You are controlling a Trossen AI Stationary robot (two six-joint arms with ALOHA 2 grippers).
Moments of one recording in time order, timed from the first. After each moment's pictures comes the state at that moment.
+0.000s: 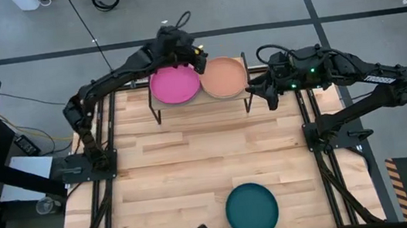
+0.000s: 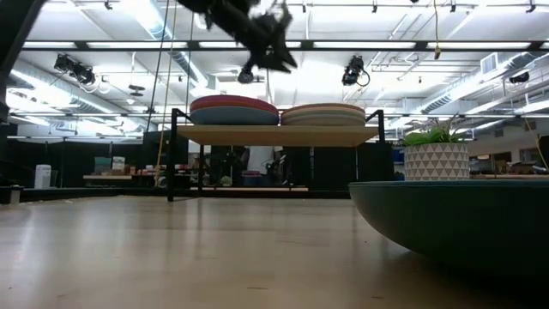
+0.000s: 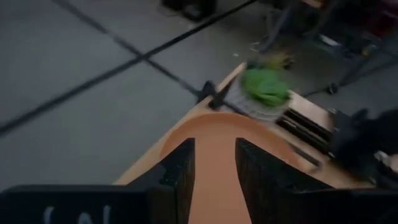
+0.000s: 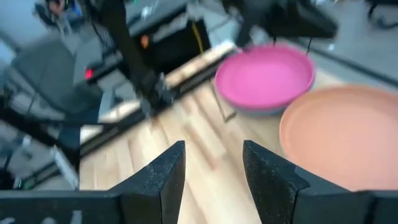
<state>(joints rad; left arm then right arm) 0.55 1.82 1.74 -0.36 0.08 -0.22 -0.07 1.06 1.40 -0.73 0.18 0.48</state>
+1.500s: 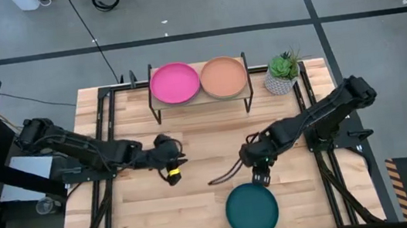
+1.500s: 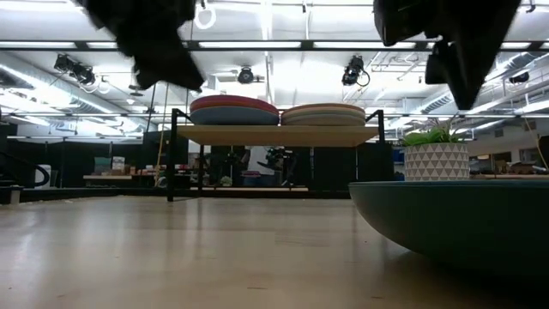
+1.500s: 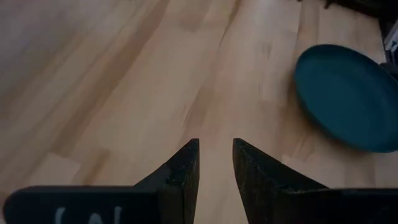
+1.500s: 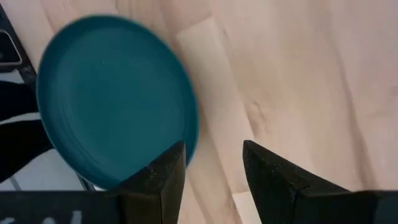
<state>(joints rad) -0.30 1.27 0.80 -0.24 -0.37 -0.55 0.33 1.55 1.19 -0.93 -0.15 0.75</state>
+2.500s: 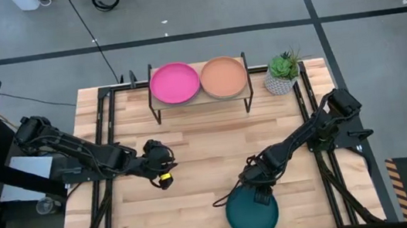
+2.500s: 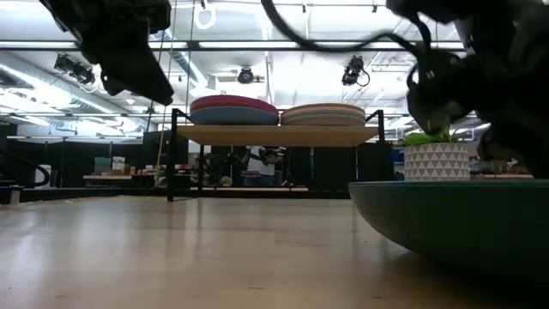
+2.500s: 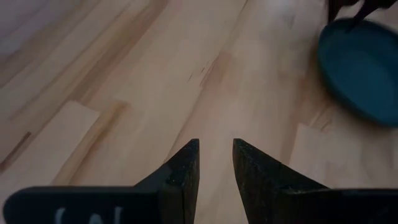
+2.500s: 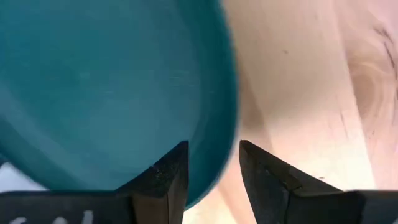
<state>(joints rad) -0.40 1.20 0.73 -0.35 -0.45 -0.71 0.44 1.77 1.03 -0.66 -0.32 0.94</state>
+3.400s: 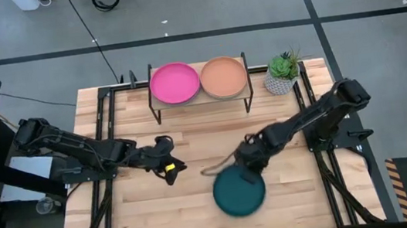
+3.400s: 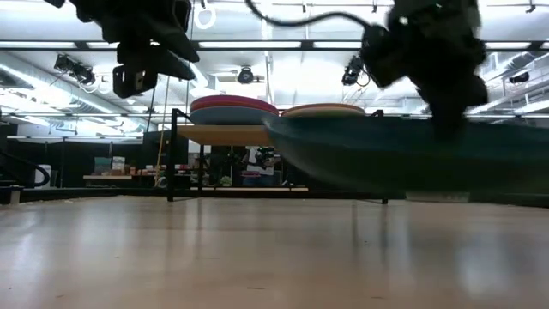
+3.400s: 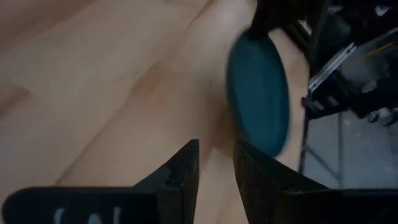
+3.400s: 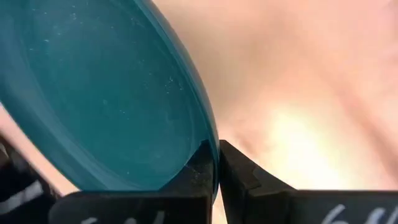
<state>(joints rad) -0.30 1.20 0.73 -0.14 -0.18 -0.92 0.29 1.63 1.09 -0.79 -0.16 1.04</state>
